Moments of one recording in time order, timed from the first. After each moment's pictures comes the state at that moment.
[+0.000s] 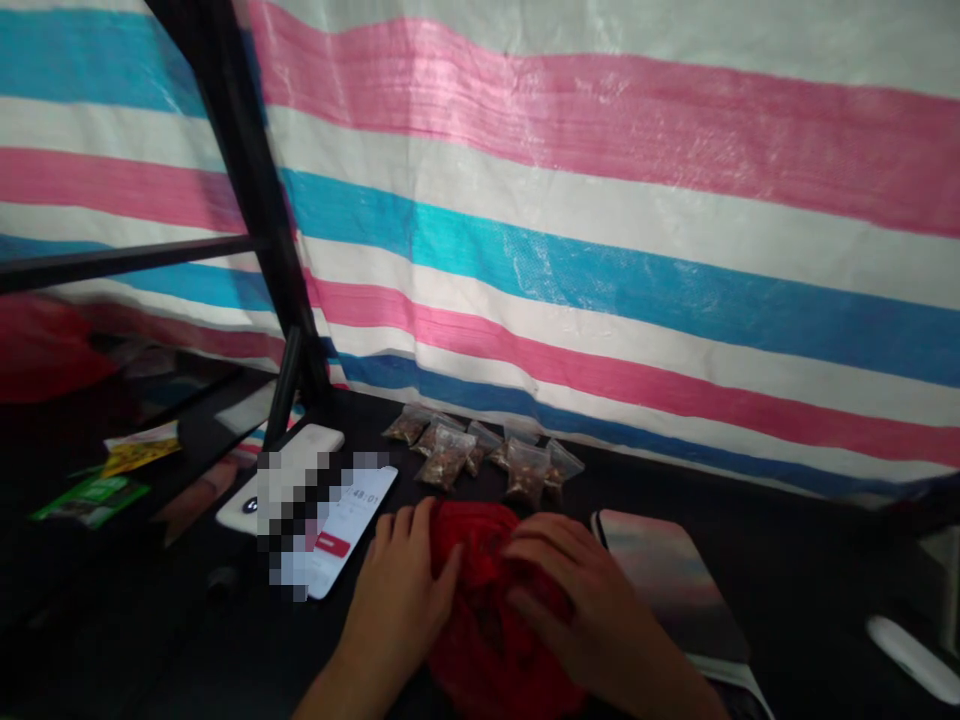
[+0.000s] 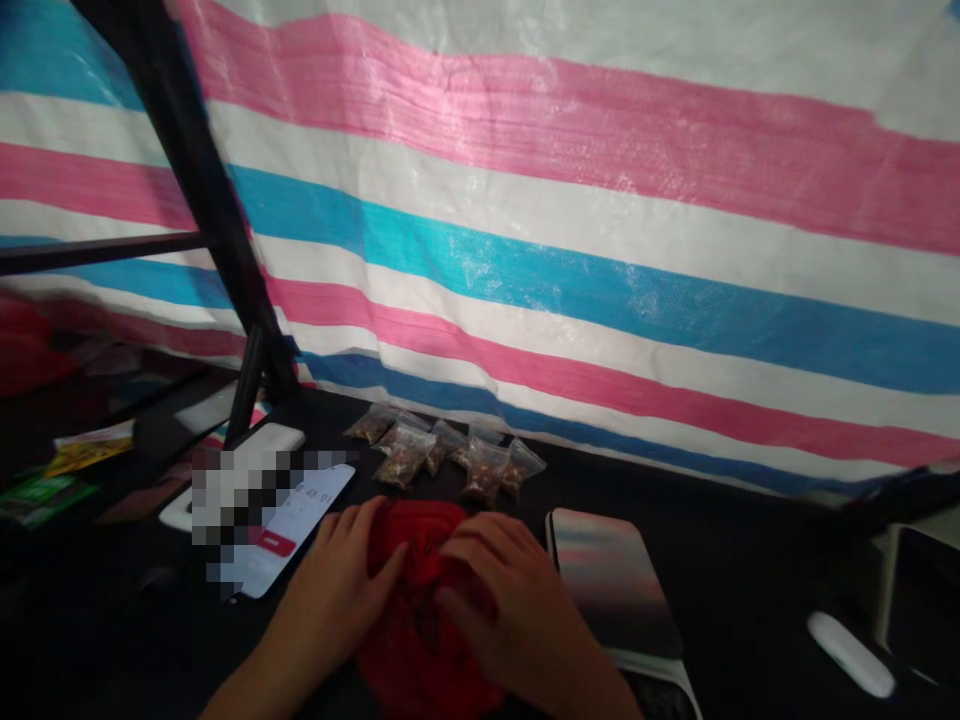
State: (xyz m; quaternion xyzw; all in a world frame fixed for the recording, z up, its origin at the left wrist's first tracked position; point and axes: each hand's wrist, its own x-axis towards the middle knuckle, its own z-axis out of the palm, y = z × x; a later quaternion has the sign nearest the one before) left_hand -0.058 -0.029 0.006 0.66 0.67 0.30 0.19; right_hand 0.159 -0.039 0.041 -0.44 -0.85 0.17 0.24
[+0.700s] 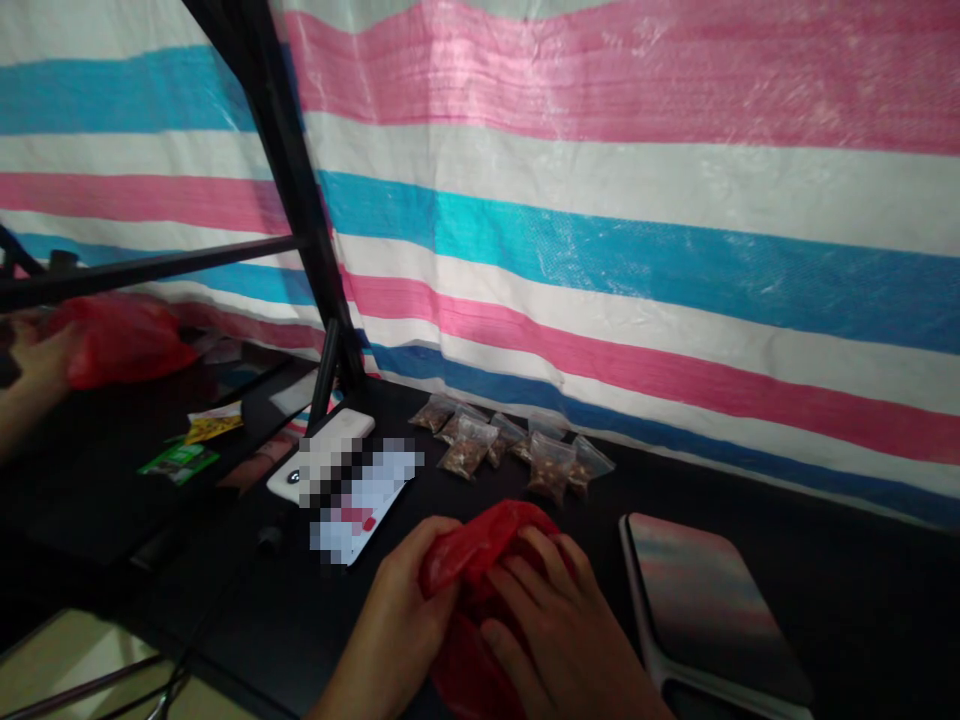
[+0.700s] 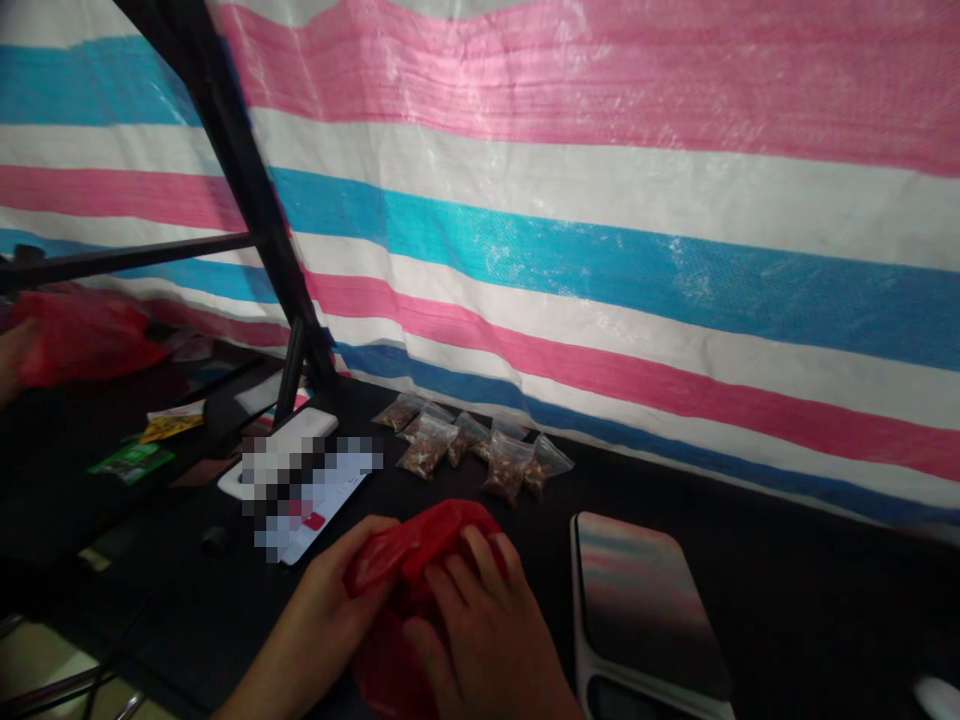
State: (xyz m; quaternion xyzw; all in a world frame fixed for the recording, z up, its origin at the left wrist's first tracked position) left_hand -0.057 -0.062 0.009 0.56 0.56 0.43 0.43; right_hand 0.133 -0.057 0.016 -0.42 -0.88 0.15 0.16
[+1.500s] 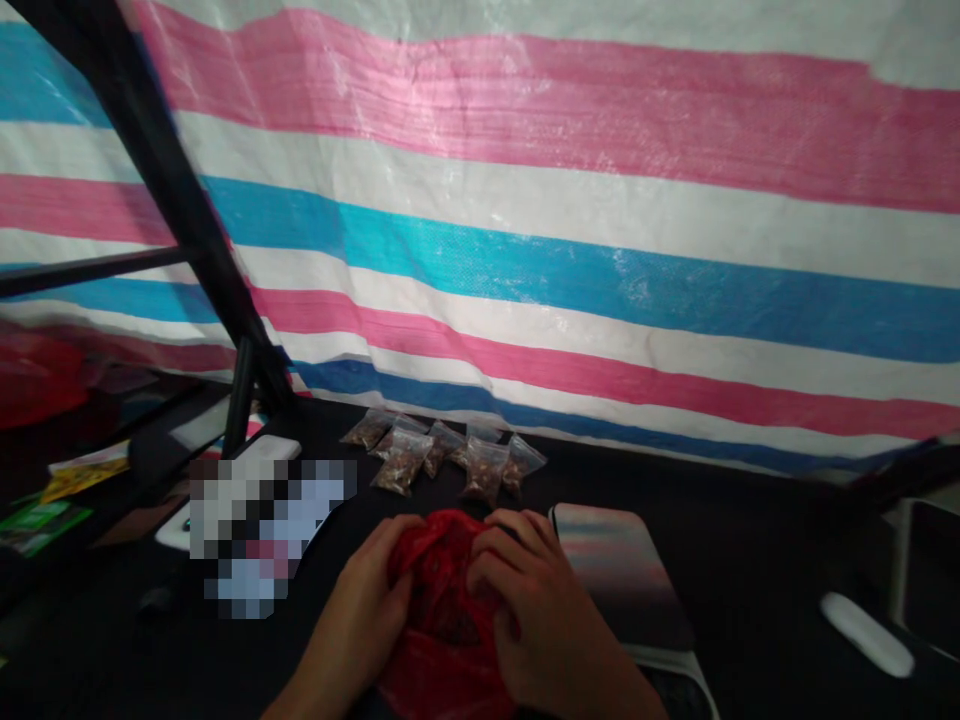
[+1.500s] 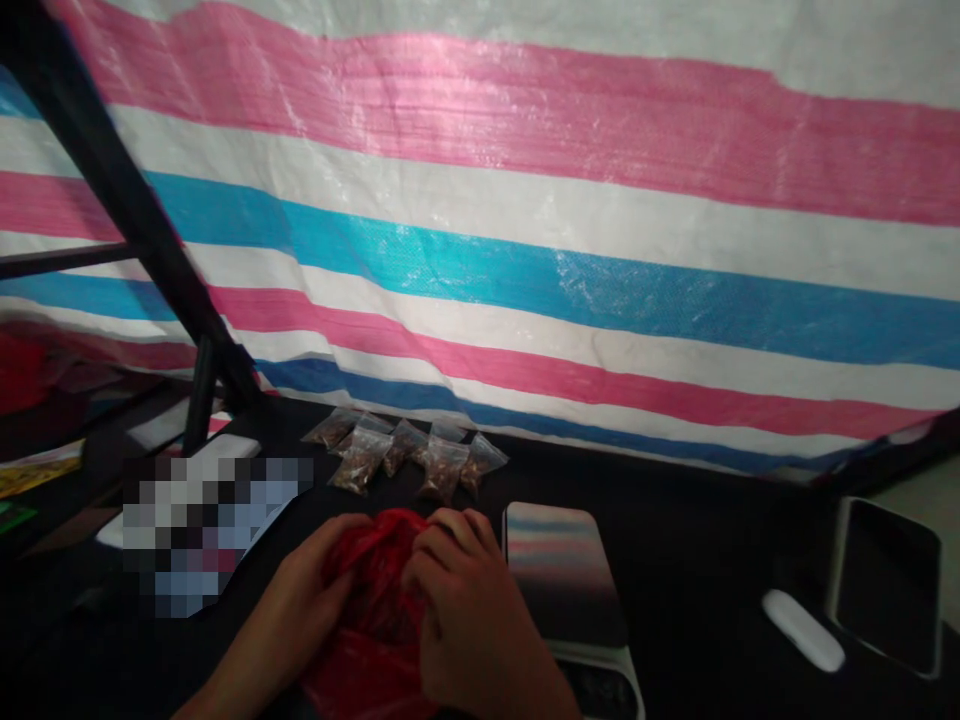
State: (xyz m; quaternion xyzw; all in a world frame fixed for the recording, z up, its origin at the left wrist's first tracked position) left_hand -0.036 -0.030 -0.006 0.67 0.59 0.34 0.28; right_hand 0.175 -0.044 0.046 -0.43 -0.85 0.17 0.24
